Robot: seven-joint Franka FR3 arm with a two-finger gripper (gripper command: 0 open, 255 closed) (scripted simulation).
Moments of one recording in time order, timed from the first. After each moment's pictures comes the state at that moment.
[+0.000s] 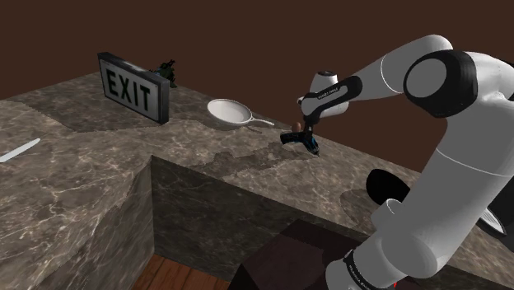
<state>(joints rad) -0.08 0.23 -0.42 -2.15 -0.21 2.45 -1.01</state>
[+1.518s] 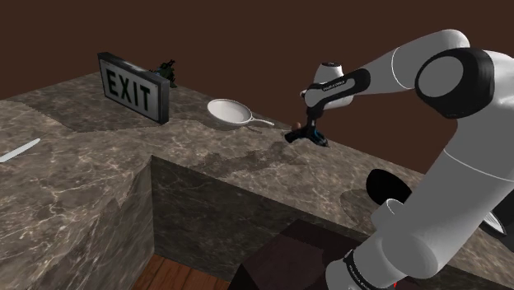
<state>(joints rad) -0.07 0.17 -0.42 -2.12 -0.23 2.37 -1.01</state>
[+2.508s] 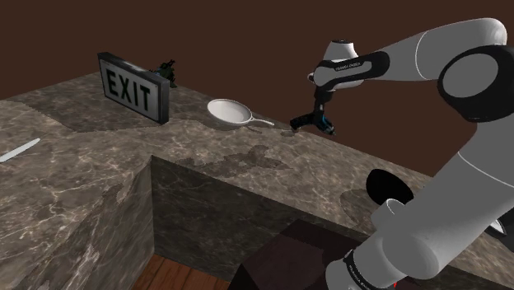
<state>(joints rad) -0.06 0.07 -0.42 -2.03 -0.24 2.18 -1.03</state>
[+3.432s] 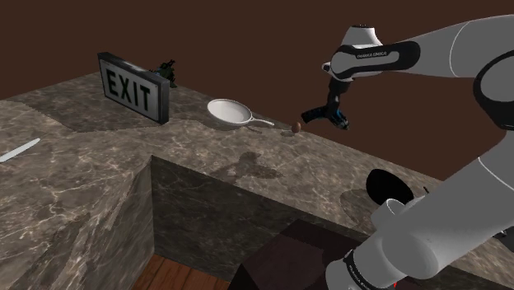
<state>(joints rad) -0.07 -0.08 -0.44 -2.04 -0.29 2.06 -1.06</state>
